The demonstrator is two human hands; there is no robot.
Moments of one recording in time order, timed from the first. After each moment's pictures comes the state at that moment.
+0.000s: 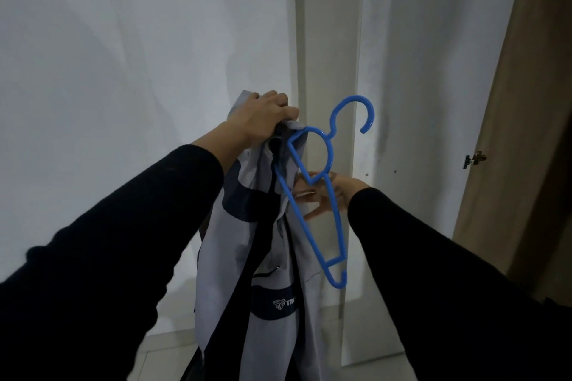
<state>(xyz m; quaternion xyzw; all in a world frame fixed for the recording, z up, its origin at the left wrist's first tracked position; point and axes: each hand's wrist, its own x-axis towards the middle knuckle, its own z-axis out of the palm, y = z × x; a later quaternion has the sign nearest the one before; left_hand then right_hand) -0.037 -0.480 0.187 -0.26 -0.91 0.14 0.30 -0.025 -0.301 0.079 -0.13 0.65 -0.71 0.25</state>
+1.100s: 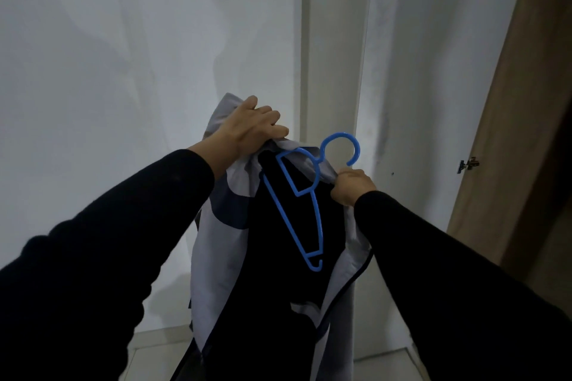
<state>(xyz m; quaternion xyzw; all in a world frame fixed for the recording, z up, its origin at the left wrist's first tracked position) -0.032 -0.518 0.165 -0.28 -0.80 0.40 0.34 -0.017 -0.302 0.087 0.00 0.98 -0.19 -0.04</state>
